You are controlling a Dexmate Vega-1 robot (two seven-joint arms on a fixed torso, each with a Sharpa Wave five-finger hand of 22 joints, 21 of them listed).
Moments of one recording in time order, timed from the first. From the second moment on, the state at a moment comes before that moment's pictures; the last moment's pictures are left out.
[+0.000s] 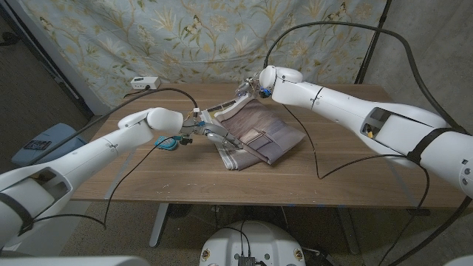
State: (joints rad) left arm 0.47 0.83 0.79 -1.43 0.18 -0.37 -0.76; left_hand 0.38 0.18 0.69 -0.03 0.20 0.29 -0.11 0.18 0.18 0.20 -0.08 0.21 0.19 0.14 -0.05 0.19 0.17 0.08 0.01 0.21 0.18; right arm -0.02 -0.35 -1.18 -1.36 -0.24 -0.65 0.32; right_hand 0.76 0.08 0.18 -0.08 0.18 0.65 -0.07 0.21 0.19 0.53 -0.06 0.33 0.26 0.58 0.06 0.17 0.35 0.59 0.13 0.18 0.17
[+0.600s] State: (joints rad) left arm 0.44 0.80 0.81 -1.38 0.17 -0.39 -0.77; left_hand 0.38 0.18 0.69 -0.03 0.20 0.30 -0.11 0.18 0.18 0.21 -0.09 0.21 0.19 0.14 -0.05 0.18 0.17 0.08 0.01 0.22 0.18; right arm -0.03 -0.32 -1.20 -1.25 -0.33 -0.55 0.33; right_hand 0.72 0.08 0.17 -0.07 0.18 0.64 -0.09 0.20 0.18 0.51 -0.08 0.28 0.22 0.53 0.07 0.17 0.32 0.53 0.14 0.18 0.17
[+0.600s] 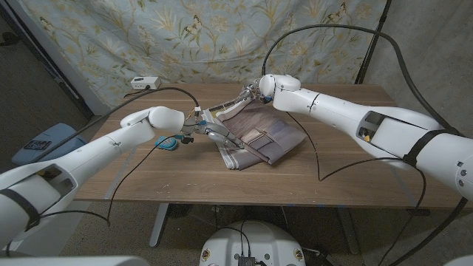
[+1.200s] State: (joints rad) left arm 0.41 0.78 0.82 -1.34 0.16 -0.40 -0.80; left_hand 0.38 0.18 0.69 -0.04 0.20 0.30 -0.11 0.18 0.18 0.21 -0.09 0.21 0.19 0.14 -0.05 0.18 0.17 0.08 0.01 0.21 0.18; right arm -0.02 -0.28 -1.19 -1.11 -0.40 -0.44 0.30; right_hand 0.70 0.08 0.16 -0.06 0.19 0.65 -0.10 0.20 0.18 0.53 -0.09 0.28 0.21 0.51 0.07 0.18 0.32 0.52 0.14 0.18 0.17
